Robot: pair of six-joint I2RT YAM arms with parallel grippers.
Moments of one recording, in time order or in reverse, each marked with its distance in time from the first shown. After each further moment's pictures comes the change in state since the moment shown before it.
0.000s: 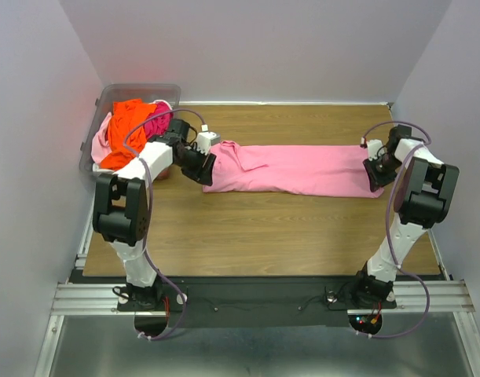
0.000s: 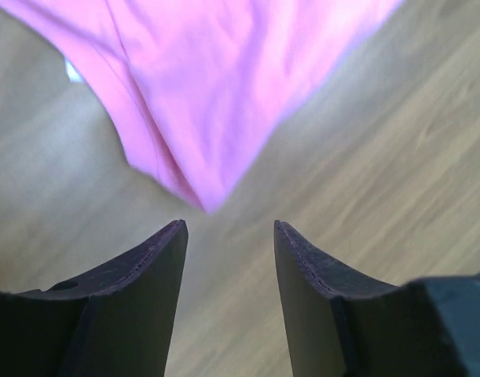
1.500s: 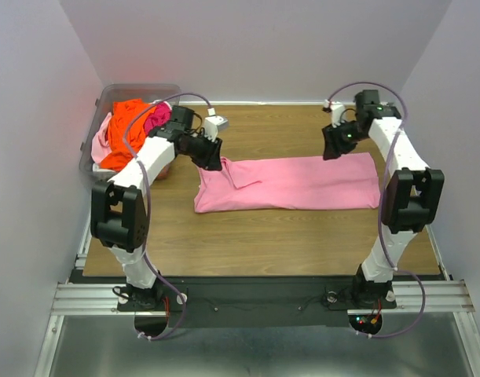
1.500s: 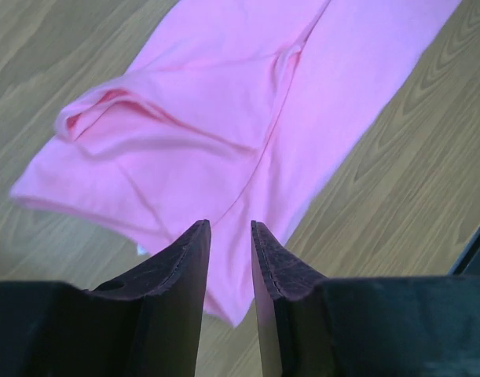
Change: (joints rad) left arm -0.032 -0.040 0.136 0.008 0.119 -0.033; right arm 0.268 -0.118 0.281 -0.188 -0.356 0.125
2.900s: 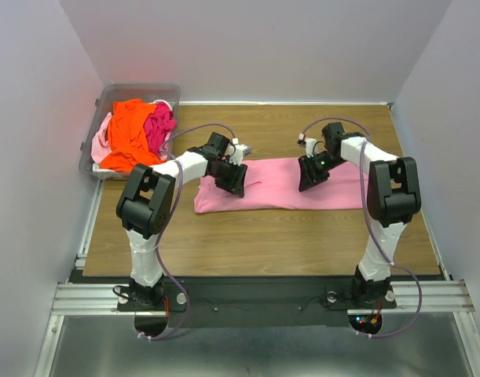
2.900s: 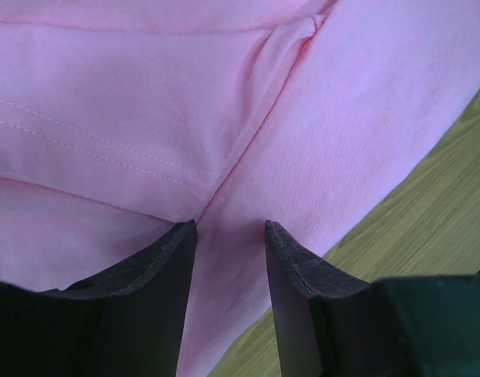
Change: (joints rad) left arm -0.222 0.224 -0.134 0.245 -0.150 -0.342; right arm 0.192 0.108 -0.298 0.190 -0.128 0.217
